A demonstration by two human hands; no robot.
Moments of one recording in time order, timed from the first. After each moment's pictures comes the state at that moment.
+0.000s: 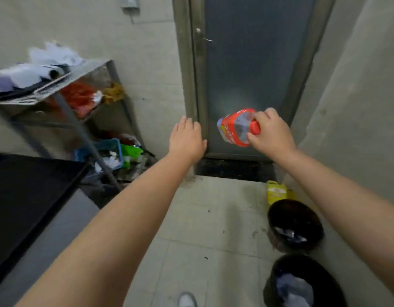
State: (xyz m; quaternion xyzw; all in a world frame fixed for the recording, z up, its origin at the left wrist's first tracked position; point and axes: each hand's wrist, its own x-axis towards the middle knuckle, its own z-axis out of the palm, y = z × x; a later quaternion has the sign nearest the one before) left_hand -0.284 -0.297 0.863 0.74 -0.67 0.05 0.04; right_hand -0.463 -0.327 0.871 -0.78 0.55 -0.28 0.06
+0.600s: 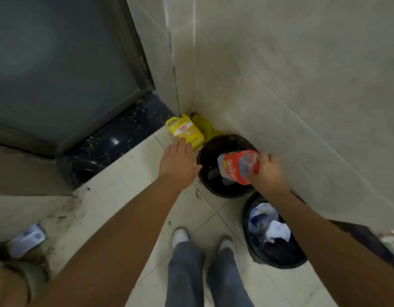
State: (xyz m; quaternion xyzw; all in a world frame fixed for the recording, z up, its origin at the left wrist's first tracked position) left_hand -0.543 -0.662 0.503 0.35 -0.90 -0.11 -0.24; right_hand -0.679 -0.526 0.504 -0.28 0.91 -0.09 0.29
